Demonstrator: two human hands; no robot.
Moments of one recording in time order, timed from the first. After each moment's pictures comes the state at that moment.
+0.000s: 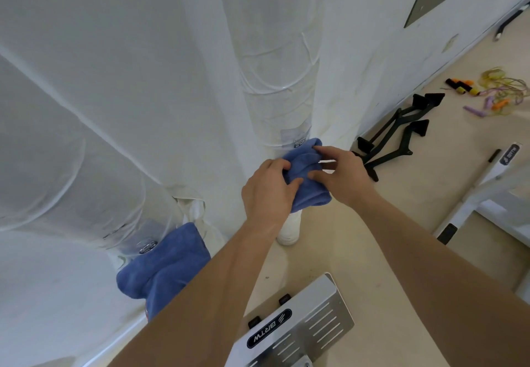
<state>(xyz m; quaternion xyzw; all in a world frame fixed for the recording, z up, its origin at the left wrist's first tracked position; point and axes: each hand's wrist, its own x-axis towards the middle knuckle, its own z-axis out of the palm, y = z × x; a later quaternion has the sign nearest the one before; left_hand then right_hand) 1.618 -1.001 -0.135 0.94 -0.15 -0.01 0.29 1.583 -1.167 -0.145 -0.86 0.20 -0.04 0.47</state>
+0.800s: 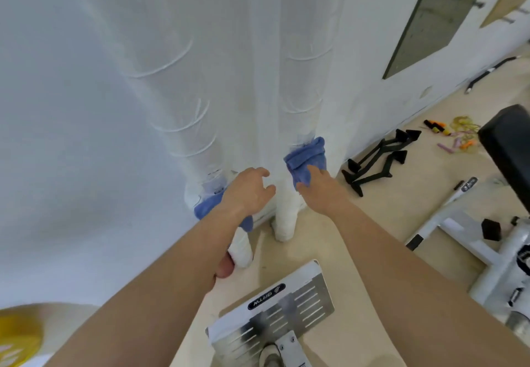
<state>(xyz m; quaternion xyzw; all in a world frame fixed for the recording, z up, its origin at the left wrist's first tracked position) 1.520 -0.857 0.028 0.94 -0.17 -0.19 0.24 1.470 -1.044 -0.009 -0.93 0.17 0.10 0.30</state>
